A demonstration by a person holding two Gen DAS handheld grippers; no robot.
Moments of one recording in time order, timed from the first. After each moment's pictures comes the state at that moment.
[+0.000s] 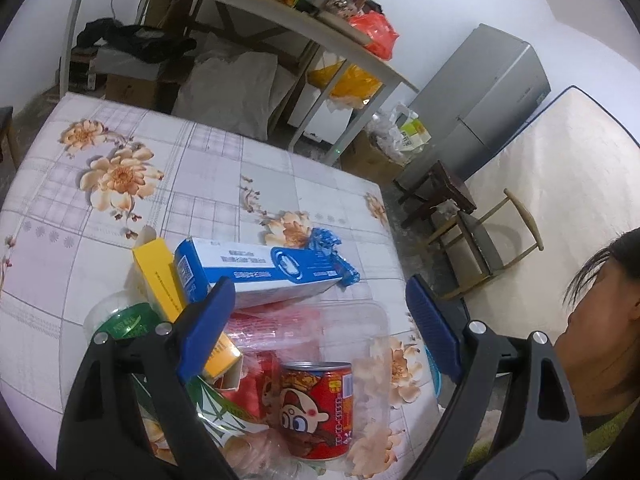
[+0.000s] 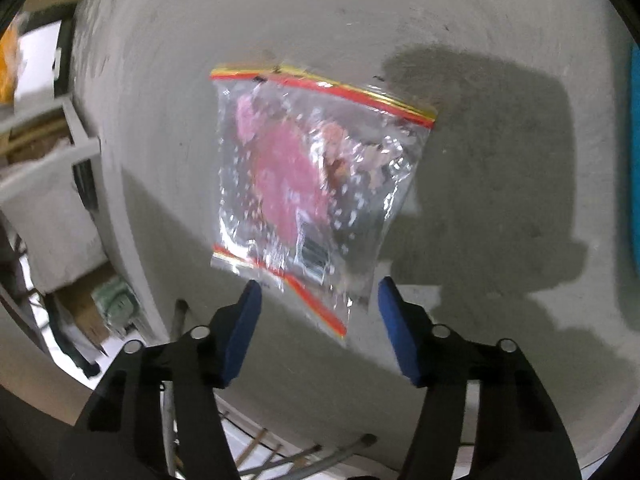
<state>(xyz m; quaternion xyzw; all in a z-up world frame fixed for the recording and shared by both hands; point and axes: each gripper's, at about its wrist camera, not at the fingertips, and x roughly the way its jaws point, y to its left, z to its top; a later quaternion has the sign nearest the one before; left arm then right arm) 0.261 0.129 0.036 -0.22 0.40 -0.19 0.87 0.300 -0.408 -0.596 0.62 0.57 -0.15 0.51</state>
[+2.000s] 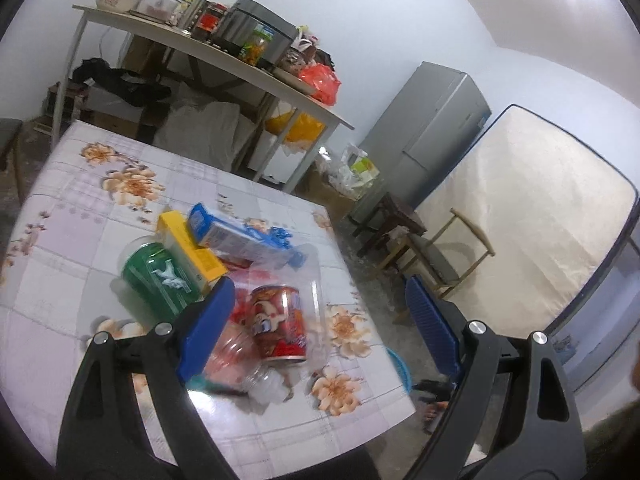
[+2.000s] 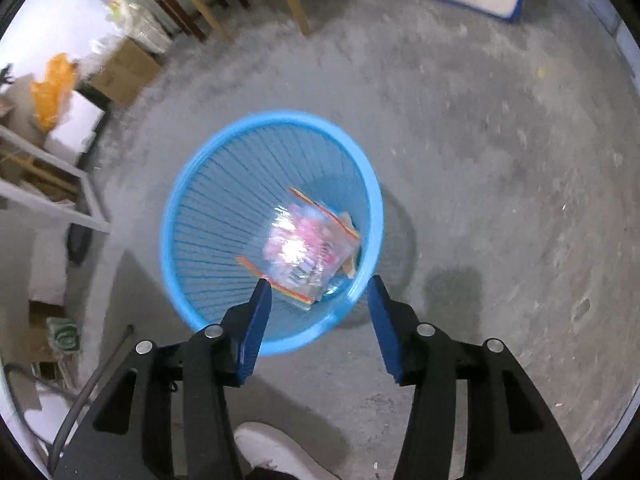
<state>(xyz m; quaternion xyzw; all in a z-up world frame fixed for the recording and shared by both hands) 0.097 0.170 0.065 -0.23 0.28 -0.25 0.90 -0.013 -0.476 -0.252 0.41 0.43 -0.35 0.73</state>
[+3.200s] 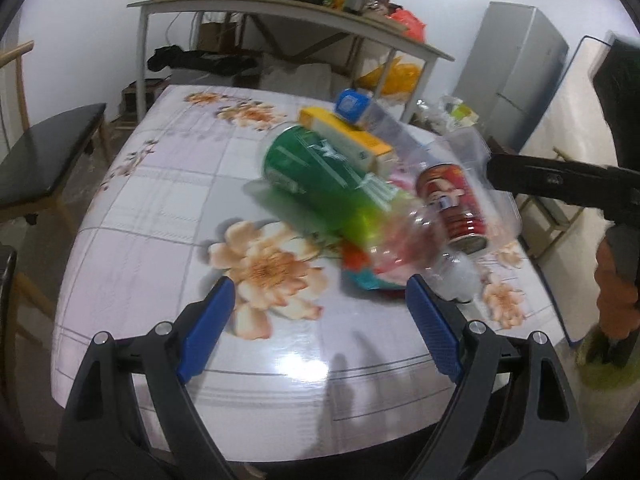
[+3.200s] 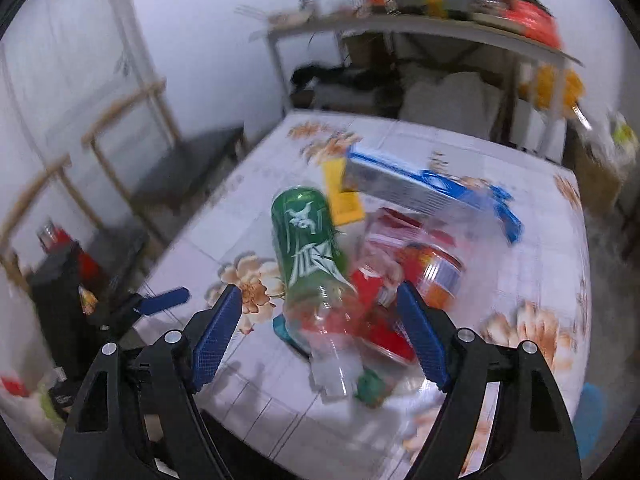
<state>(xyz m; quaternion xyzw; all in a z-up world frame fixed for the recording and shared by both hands) 0.072 0.201 -0.056 -0.11 0.37 -0.09 0.92 0.138 0.108 0.015 -0.08 0.44 0.26 0.86</state>
